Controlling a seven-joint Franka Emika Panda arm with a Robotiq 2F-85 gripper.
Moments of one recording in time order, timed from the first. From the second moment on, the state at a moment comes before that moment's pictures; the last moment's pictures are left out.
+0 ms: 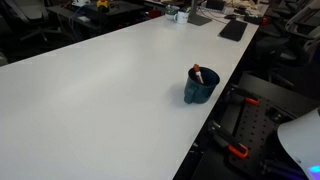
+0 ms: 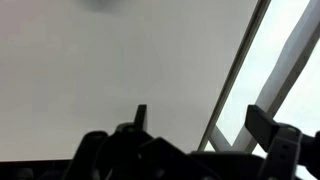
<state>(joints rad) 0.15 -0.60 -0.02 -2.35 0.22 1.94 -0.13</state>
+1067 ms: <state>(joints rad) 0.10 -0.53 -0.02 -2.42 0.21 1.96 -0.11</state>
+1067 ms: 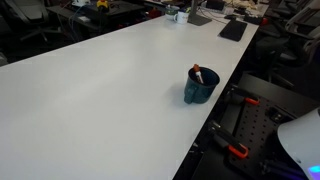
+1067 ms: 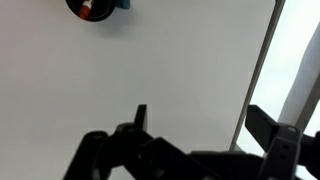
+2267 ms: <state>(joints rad) 0.07 -0.26 -0.03 -2.54 0.20 2.18 -0.09</state>
